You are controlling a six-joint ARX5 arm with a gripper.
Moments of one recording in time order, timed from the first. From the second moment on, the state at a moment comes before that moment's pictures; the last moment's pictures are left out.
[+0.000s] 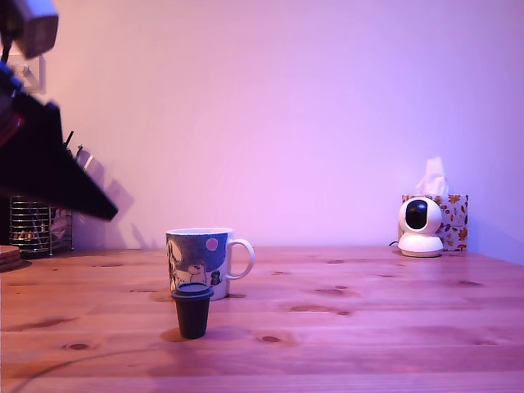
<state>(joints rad) -0.45 1.04 0.48 -0.16 0.45 0.29</state>
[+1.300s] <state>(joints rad) -0.45 1.39 0.48 0.12 0.46 0.37</state>
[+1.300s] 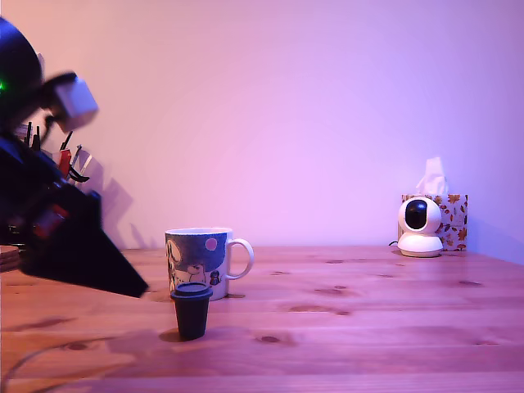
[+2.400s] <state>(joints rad) -0.45 1.77 0.47 0.68 0.59 0.32</state>
